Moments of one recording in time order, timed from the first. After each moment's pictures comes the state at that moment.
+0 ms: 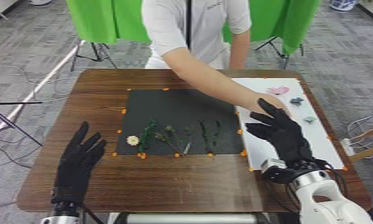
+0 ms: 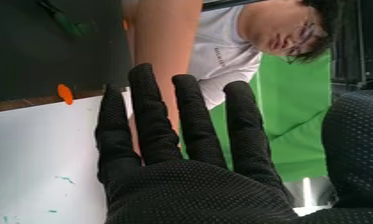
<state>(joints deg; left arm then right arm) 136.8 -68.9 -92.9 -123.6 53.2 8.3 20.4 -120.1 -66.0 91.6 -120.9 -59.5 1.8 -0.4</state>
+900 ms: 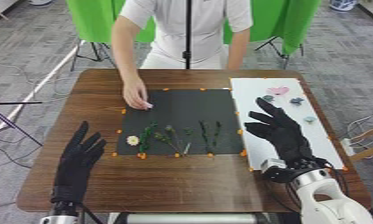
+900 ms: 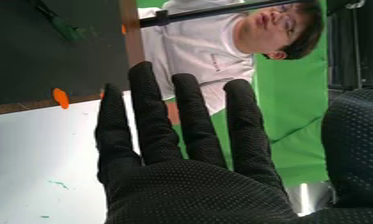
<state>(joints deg) 136.7 -68.7 -93.1 -123.4 54.0 8.3 20.1 -119.8 -65.6 91.9 -121.0 -59.9 0.4 -0.1</state>
